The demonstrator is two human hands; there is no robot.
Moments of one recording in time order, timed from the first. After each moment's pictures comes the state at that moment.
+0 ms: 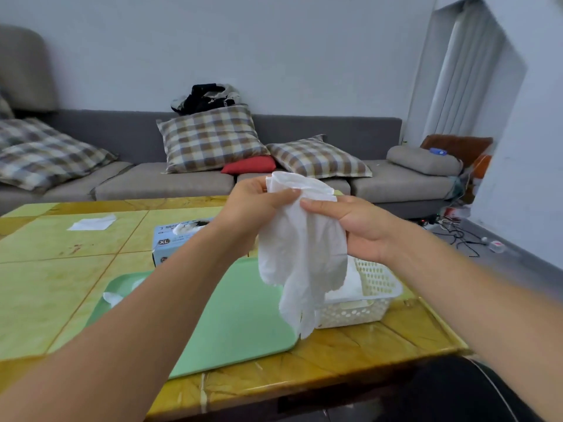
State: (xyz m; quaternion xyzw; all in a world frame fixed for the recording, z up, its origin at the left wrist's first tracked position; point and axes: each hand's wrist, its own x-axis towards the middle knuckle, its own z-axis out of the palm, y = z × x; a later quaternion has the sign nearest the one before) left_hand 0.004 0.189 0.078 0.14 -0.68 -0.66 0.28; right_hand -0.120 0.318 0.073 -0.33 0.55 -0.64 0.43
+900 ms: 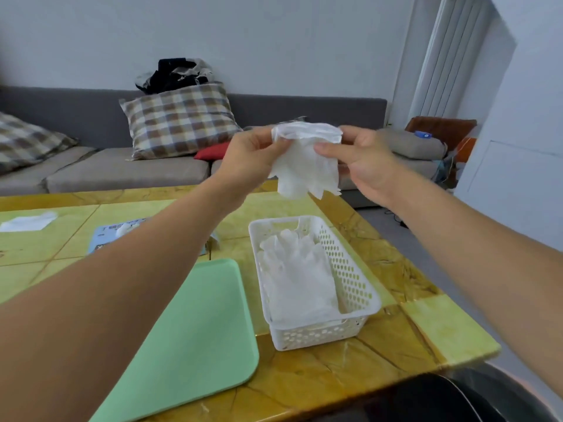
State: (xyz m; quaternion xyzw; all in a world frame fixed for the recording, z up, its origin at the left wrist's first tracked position) left_hand -0.130 0.153 0.087 0.05 -0.74 -0.58 0.35; right_hand -0.268 0.303 0.095 -0.41 0.61 -0.66 0.15
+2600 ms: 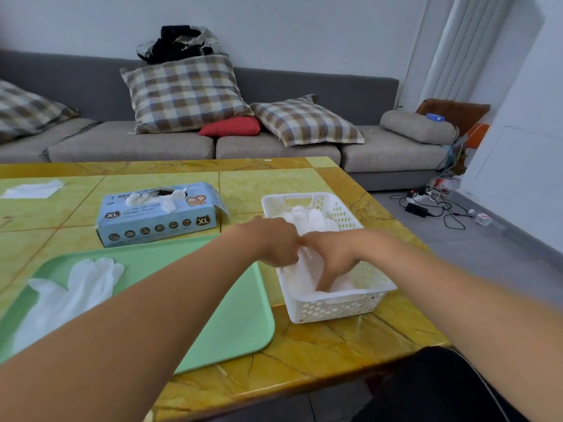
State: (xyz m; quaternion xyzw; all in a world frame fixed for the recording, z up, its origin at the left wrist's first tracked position) left_hand -0.116 0.160 -0.029 0.08 -0.99 -0.01 -0.12; right_hand -0.220 0.284 -0.026 -0.52 0.82 0.10 0.23
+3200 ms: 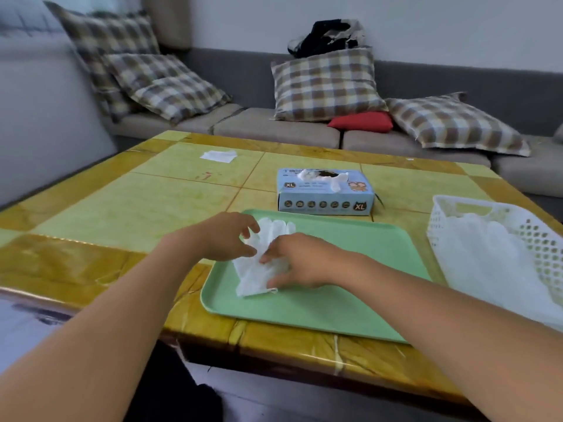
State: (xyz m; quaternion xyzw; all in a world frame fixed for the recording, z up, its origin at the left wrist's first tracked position) left_hand 0.195 0.001 -0.055 0.38 -0.90 -0.20 -0.02; right_hand 0.024 0.098 -0.081 -0.75 0.65 -0.03 0.14
